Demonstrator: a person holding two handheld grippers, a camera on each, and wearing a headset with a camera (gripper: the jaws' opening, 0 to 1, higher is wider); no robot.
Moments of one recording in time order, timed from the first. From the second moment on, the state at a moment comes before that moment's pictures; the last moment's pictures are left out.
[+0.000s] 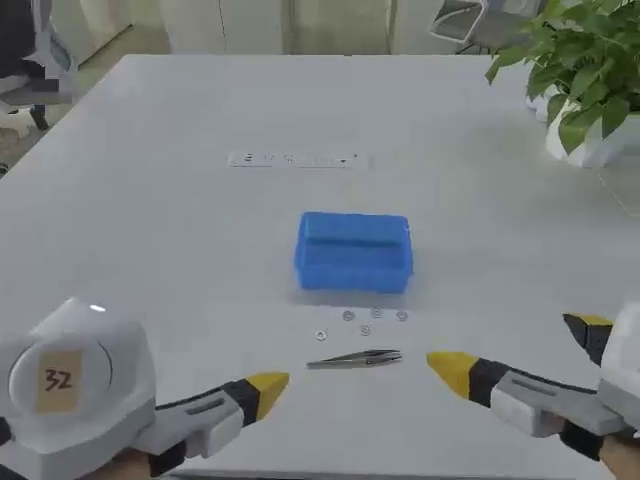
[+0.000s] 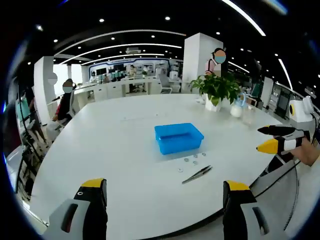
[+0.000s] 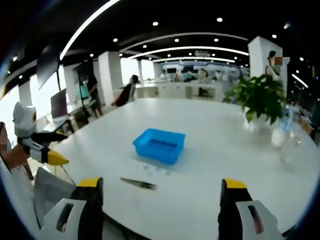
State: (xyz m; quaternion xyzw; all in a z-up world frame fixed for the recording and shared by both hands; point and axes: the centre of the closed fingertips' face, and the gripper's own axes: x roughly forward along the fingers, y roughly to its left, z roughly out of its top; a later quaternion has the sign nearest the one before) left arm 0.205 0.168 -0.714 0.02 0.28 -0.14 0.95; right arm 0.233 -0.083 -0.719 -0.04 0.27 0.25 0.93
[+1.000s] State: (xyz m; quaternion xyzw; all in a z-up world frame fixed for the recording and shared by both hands) left arm 0.226 0.151 -0.720 0.05 0.27 -0.18 0.94; right arm 0.246 -0.079 -0.724 -0.05 0.28 0.25 0.93
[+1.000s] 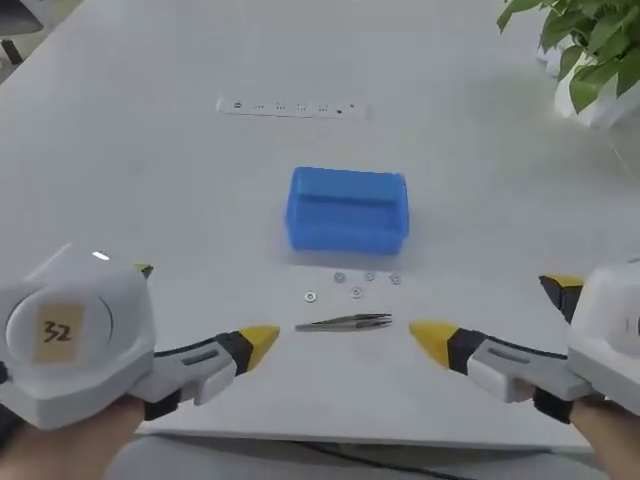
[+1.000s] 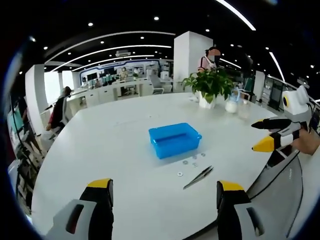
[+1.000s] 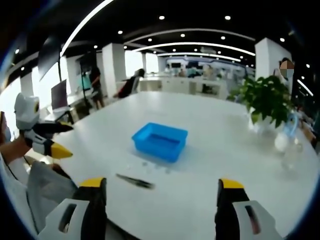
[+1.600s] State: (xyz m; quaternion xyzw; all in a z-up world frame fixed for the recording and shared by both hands) left arm 0.255 0.136 -0.738 0.07 0.29 -0.22 0.93; right arm 0.260 -0.076 -0.735 -0.07 0.28 0.25 0.92
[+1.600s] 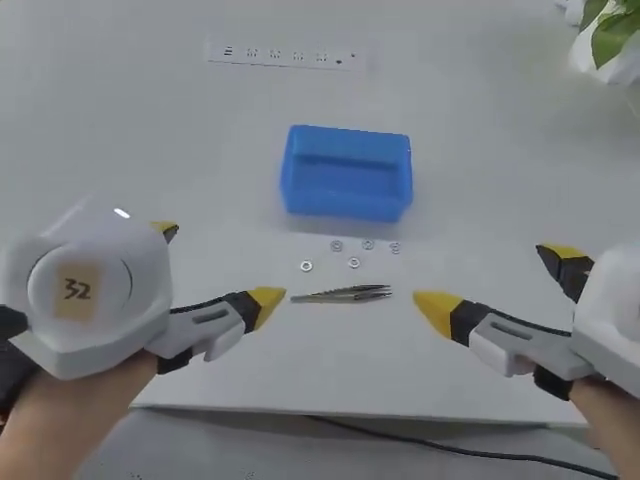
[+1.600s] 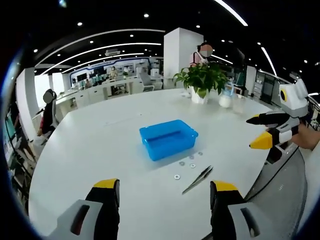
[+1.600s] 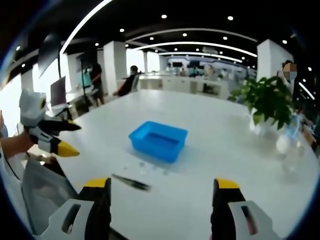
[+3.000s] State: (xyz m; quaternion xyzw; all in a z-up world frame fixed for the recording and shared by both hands) left arm 0.266 0.075 -0.854 0.19 0.40 -0.42 0.79; right arm 0.271 -0.051 -0.776 -0.06 0.33 0.31 0.89
